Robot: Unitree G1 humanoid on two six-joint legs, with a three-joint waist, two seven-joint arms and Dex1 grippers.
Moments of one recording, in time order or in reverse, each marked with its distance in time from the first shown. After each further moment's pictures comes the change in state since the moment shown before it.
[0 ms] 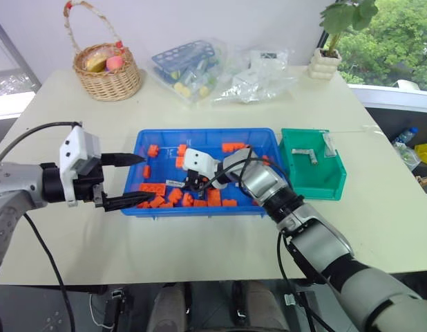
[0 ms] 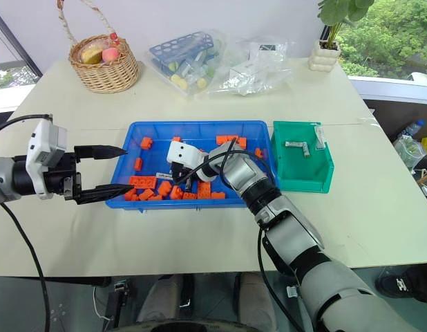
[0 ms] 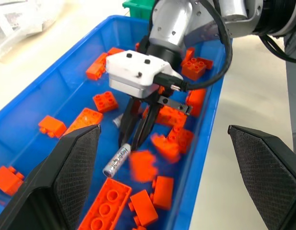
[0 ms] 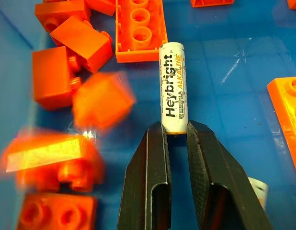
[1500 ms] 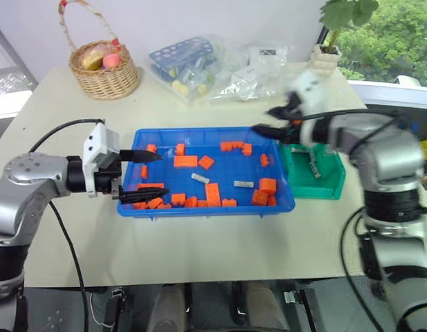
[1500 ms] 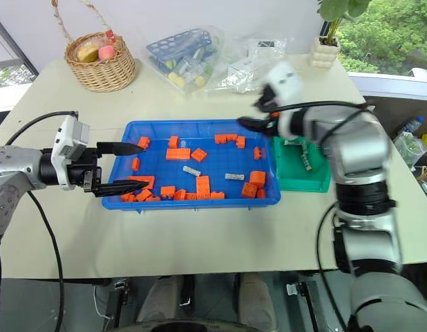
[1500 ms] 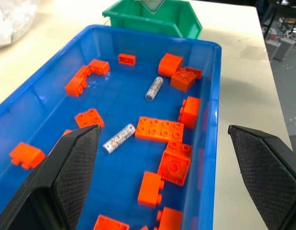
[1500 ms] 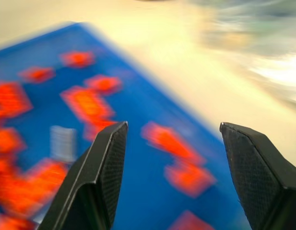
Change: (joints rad) left arm -0.140 -0.086 -0.151 0.108 0.069 -0.054 -0.073; right arm 0.094 -0.348 -0.361 -0.697 0.361 0.627 -0.232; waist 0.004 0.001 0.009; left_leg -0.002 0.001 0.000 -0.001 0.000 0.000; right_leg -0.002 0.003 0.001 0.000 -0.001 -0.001
